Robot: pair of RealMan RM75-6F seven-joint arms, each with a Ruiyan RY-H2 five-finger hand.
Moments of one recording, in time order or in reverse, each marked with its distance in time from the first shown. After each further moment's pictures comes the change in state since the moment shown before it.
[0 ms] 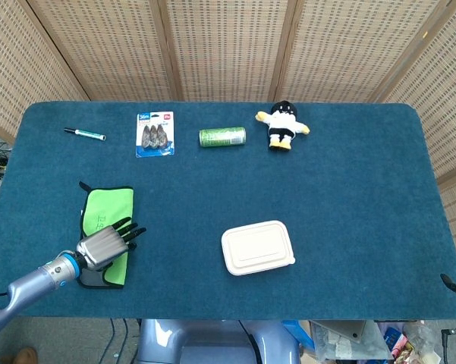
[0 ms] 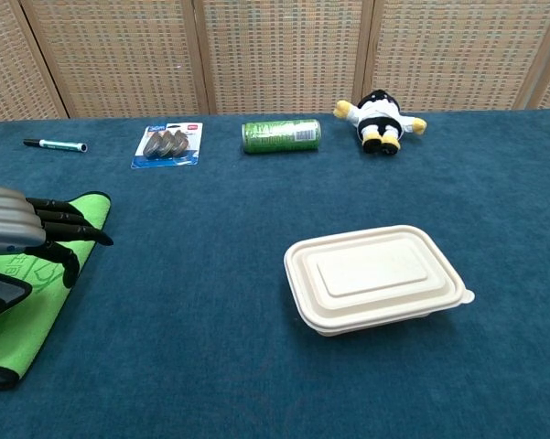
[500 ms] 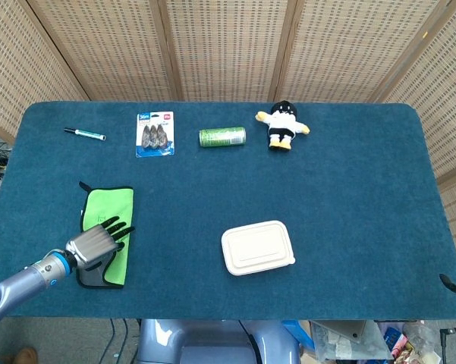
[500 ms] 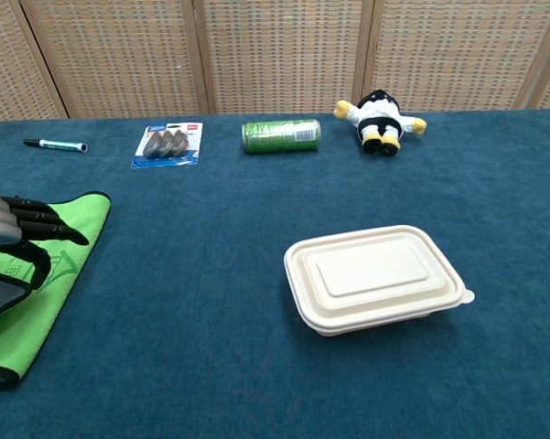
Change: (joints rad) left arm 0.009 0.043 0.002 -0.001 -0.008 -0.041 -0.011; right arm 0.004 -0.003 -0.002 -0.004 0.003 -0.005 -0.016
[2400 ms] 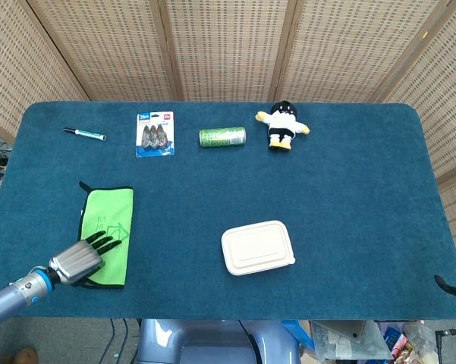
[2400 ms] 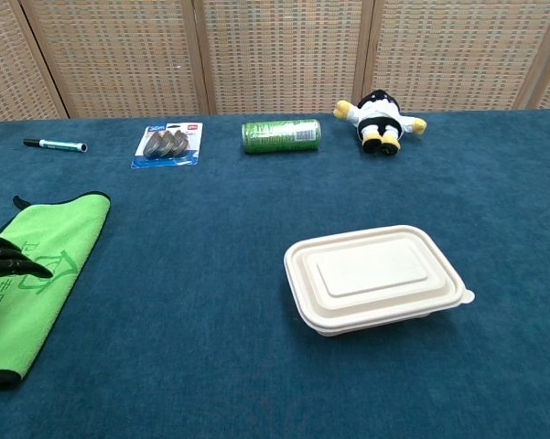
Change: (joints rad) left arm 0.132 -0.052 0.084 0.150 0.169 0.173 -0.188; right arm -0.002 0.000 -0.012 -0.019 -0.023 0.011 -0.014
